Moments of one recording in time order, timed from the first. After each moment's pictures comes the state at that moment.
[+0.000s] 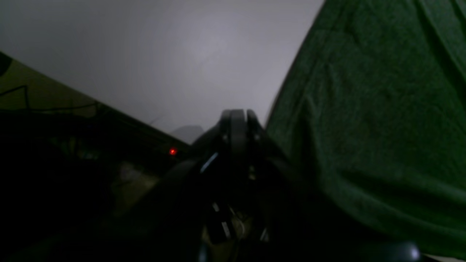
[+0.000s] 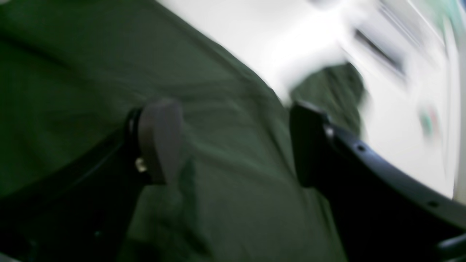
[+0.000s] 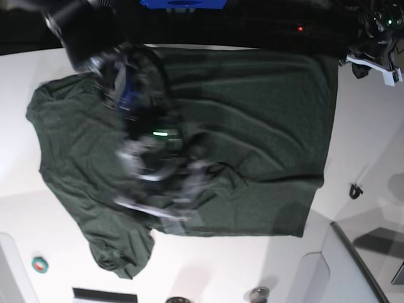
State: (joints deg) left arm 27.7 -10.0 -44.1 84.5 -25.2 -22.6 31.2; right arm 5.0 -1.3 -23.1 94.2 -15.9 -1.4 -42.9
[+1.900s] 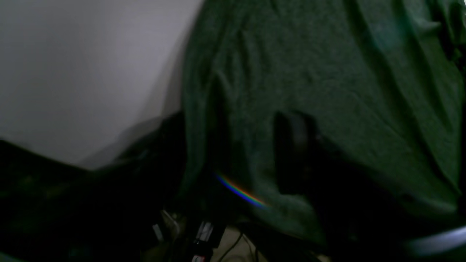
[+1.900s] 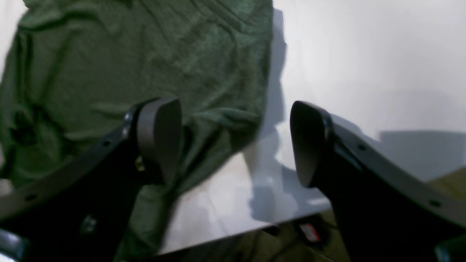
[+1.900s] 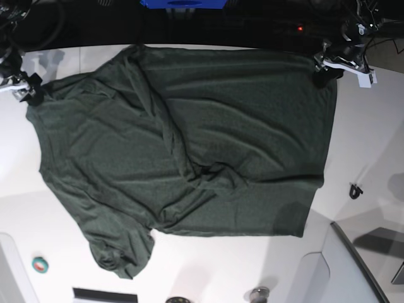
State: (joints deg) left arm 24.3 -9.4 -36.4 73.9 -35.5 -25.6 29.2; right arm -16.3 3.2 47.7 84.9 35.7 19.3 -51.6
